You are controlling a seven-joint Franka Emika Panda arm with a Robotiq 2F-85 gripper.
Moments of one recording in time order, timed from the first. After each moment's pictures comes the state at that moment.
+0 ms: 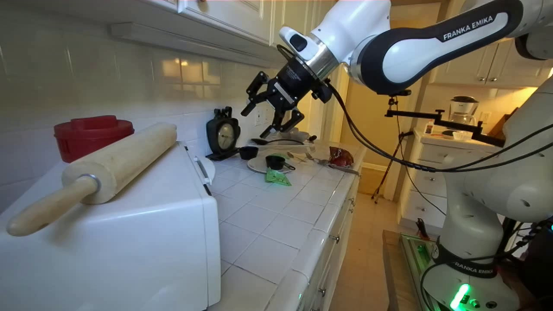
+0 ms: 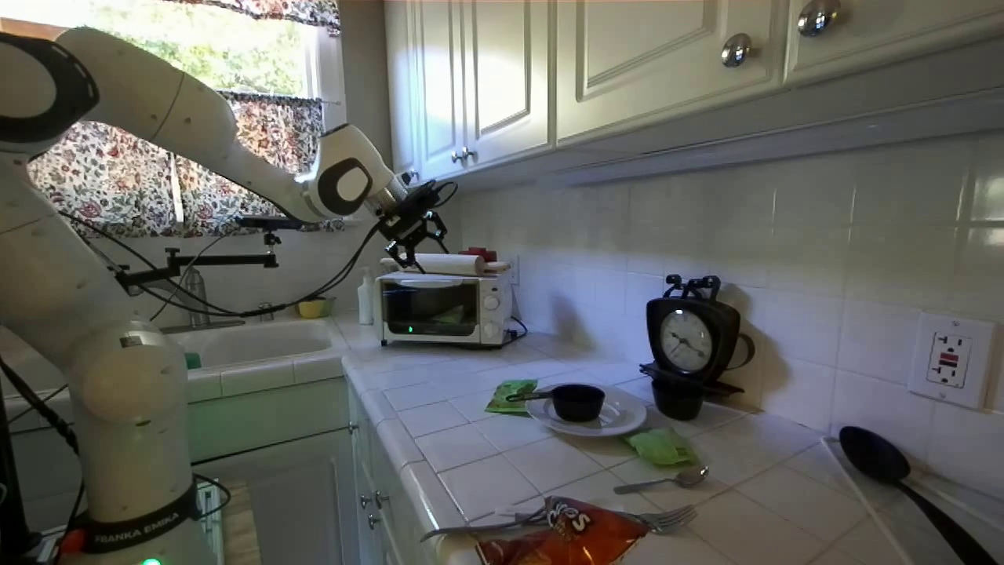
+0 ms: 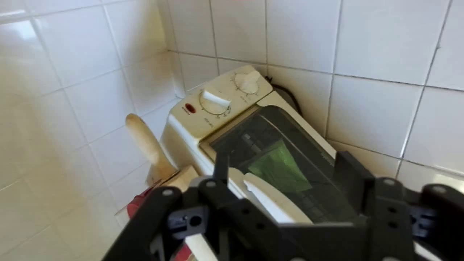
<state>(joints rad) 0.22 -0.46 0.05 -2.44 -0.10 2.70 -1.07</state>
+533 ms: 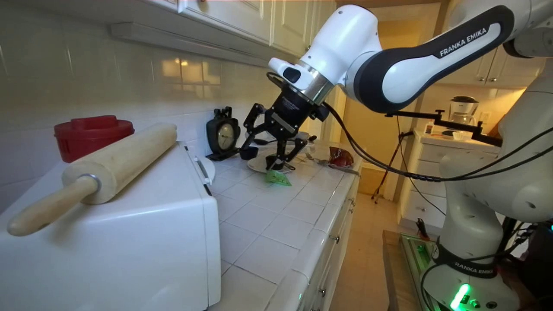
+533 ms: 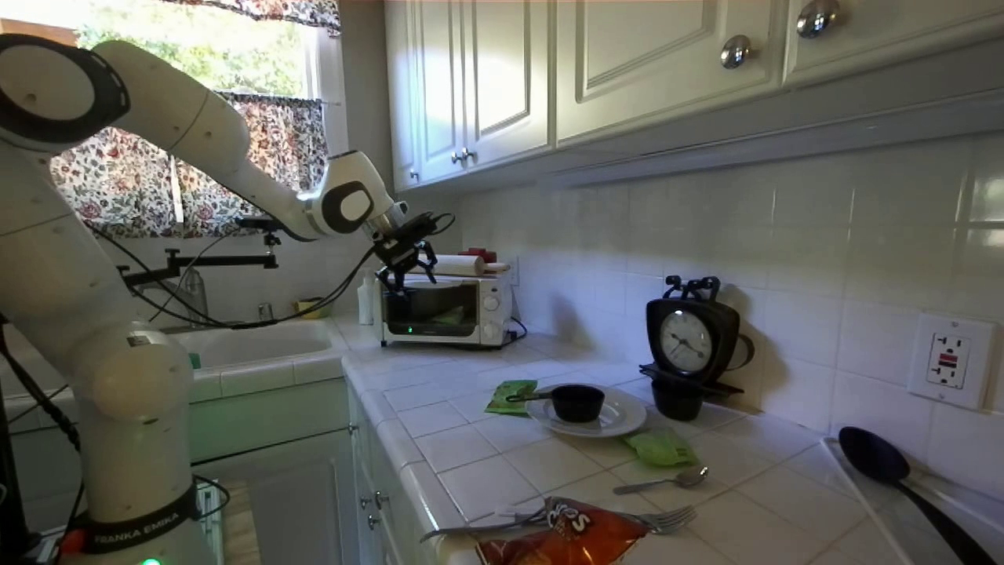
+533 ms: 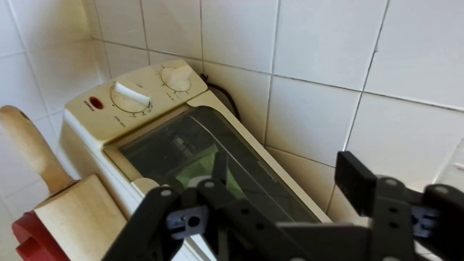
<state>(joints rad) 0.30 -0.39 0.04 -2.46 -0.10 2.64 -1.10</state>
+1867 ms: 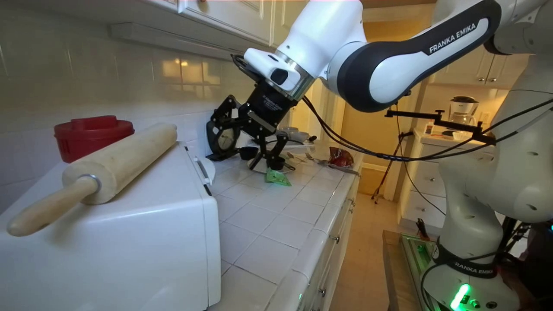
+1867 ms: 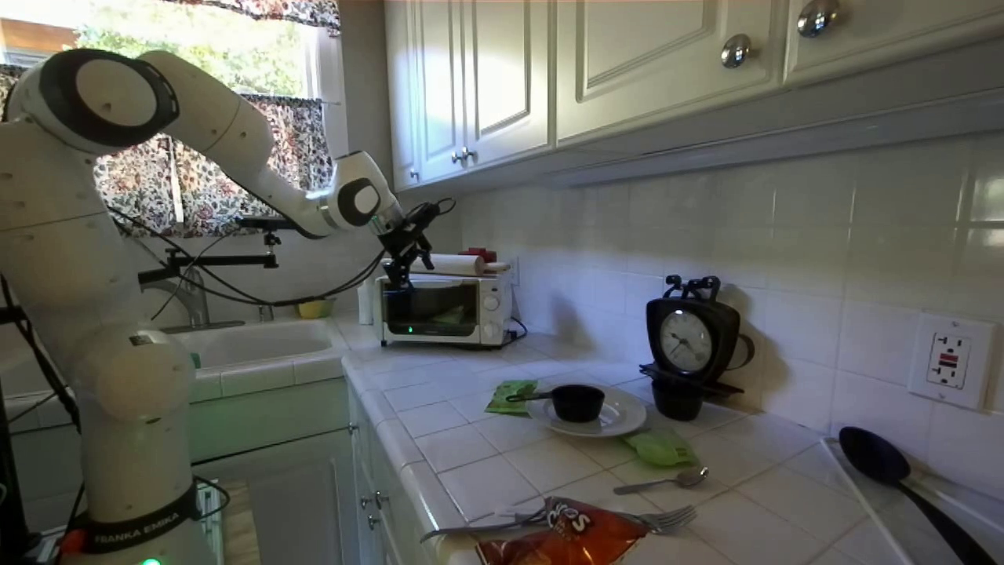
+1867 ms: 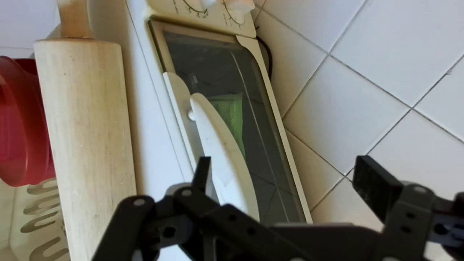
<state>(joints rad) 0.31 -0.25 0.11 -2.30 -0.18 2.63 -1.43</state>
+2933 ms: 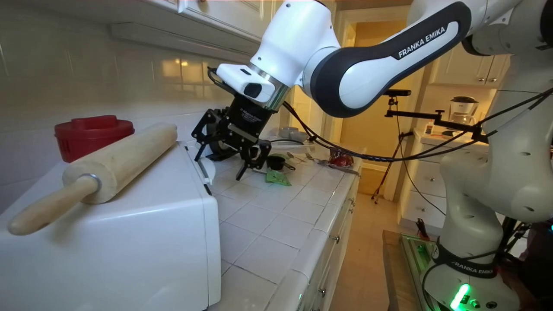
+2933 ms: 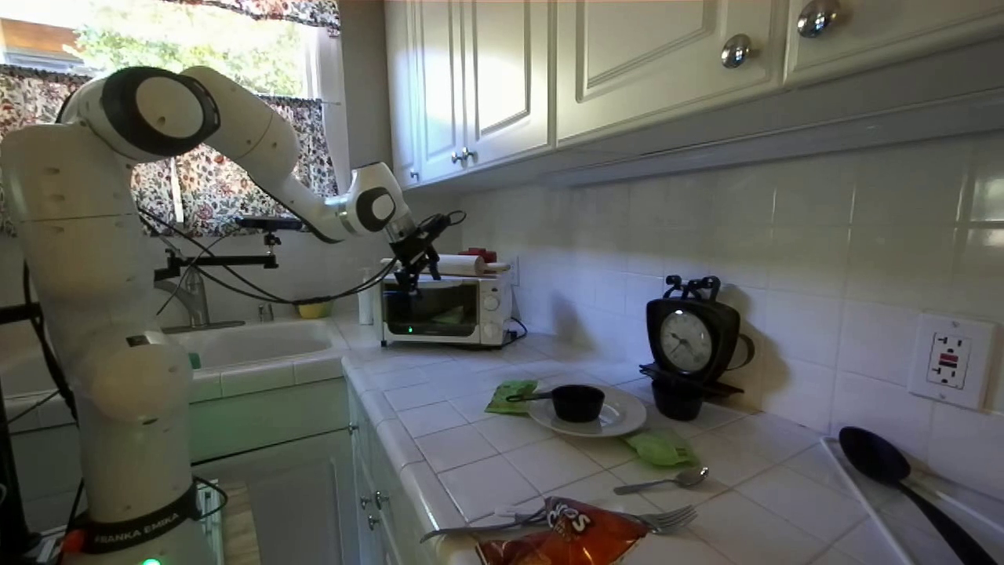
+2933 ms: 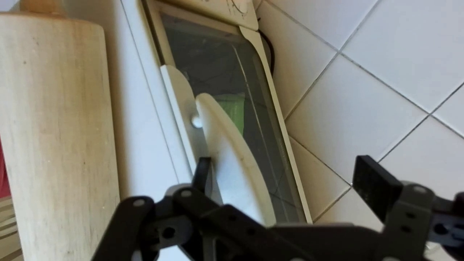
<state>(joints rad) 0.28 -0.11 0.15 -2.18 -0.18 2.57 -1.46</state>
